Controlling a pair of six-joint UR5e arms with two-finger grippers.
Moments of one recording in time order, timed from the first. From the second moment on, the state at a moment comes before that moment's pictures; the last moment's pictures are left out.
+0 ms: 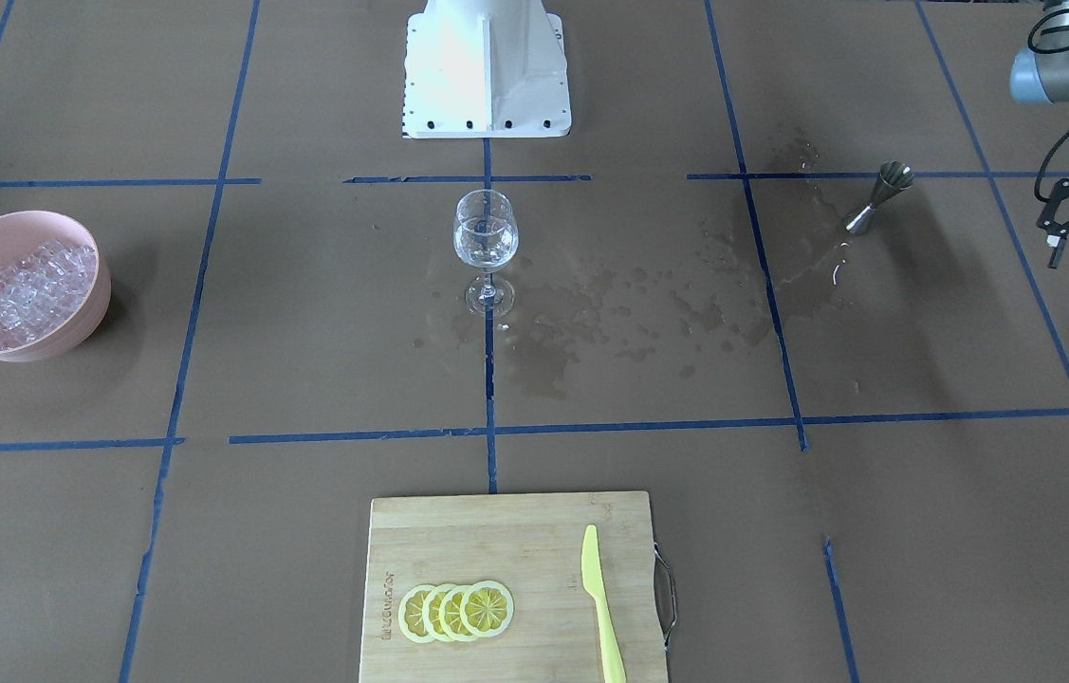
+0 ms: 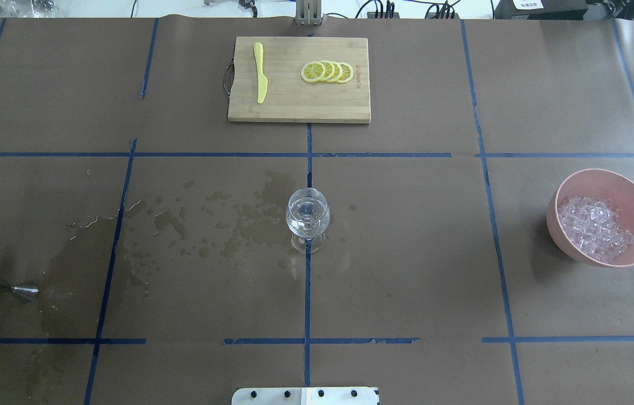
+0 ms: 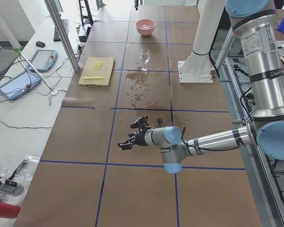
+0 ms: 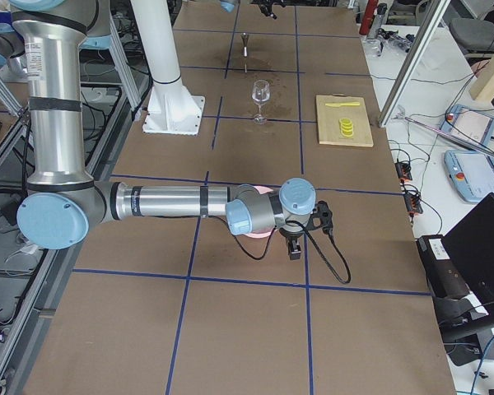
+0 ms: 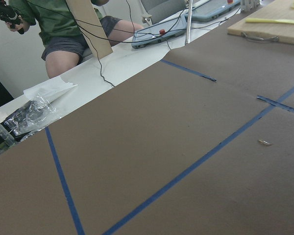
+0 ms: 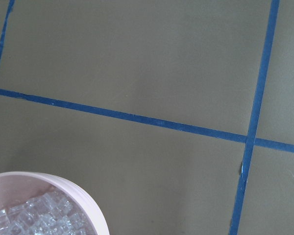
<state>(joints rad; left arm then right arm) -1.11 -1.32 -1.44 -3.19 -1.75 -0.28 1.44 -1.57 1.59 -1.32 2.47 0.10</state>
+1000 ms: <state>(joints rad) -1.39 -1.53 -1.72 -2.01 -2.20 -0.45 1.36 -1.57 1.67 -1.32 2.40 0.31</state>
